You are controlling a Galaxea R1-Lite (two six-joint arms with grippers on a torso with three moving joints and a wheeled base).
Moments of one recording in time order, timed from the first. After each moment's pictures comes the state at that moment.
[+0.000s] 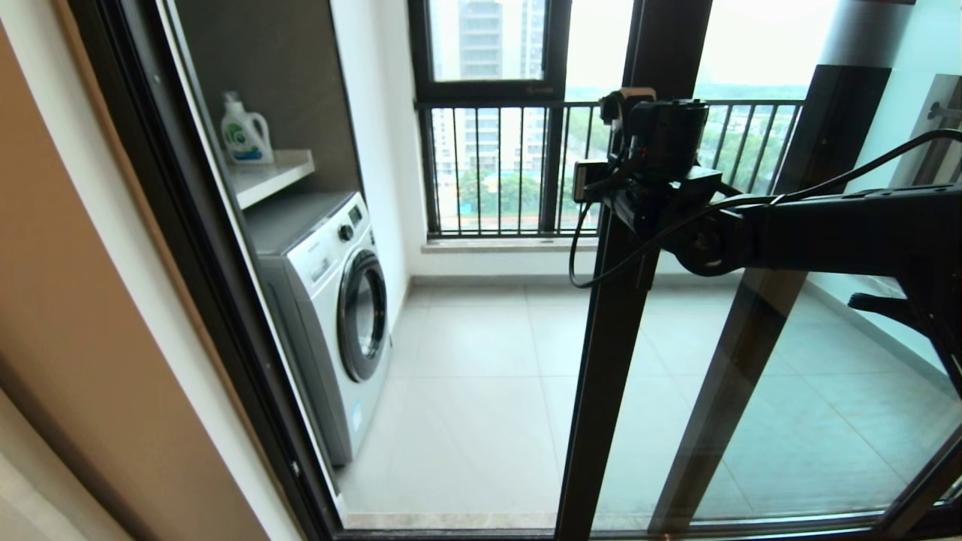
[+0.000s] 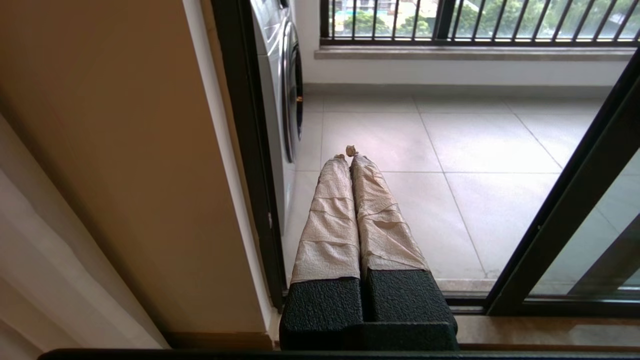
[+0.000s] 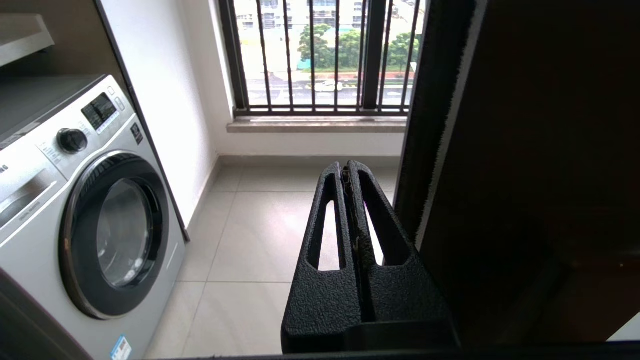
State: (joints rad) left arm -0.01 0.00 0.00 0.00 0.00 0.01; right arm 0.42 2.18 -1.81 -0.42 -0.40 -0.04
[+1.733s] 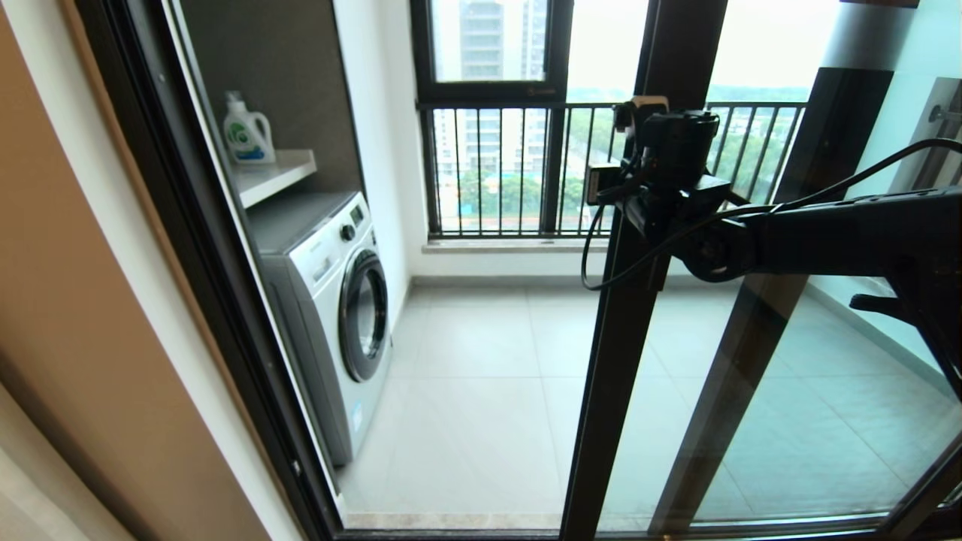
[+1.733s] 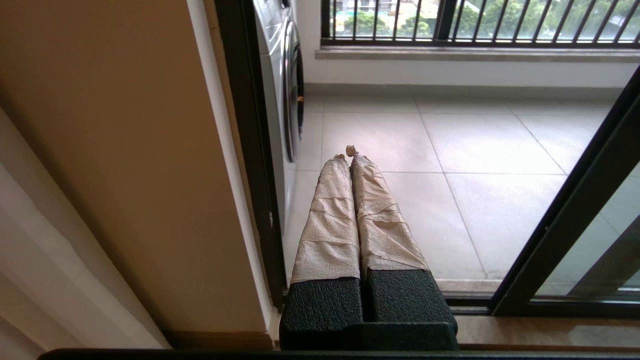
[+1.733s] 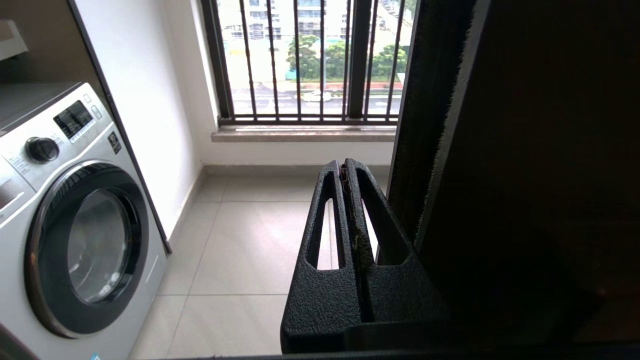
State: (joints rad) left arm -0.01 0.00 0.00 0.00 0.00 0.01; right arm 0.32 2.19 -1.76 -0.50 -0.40 -0.05
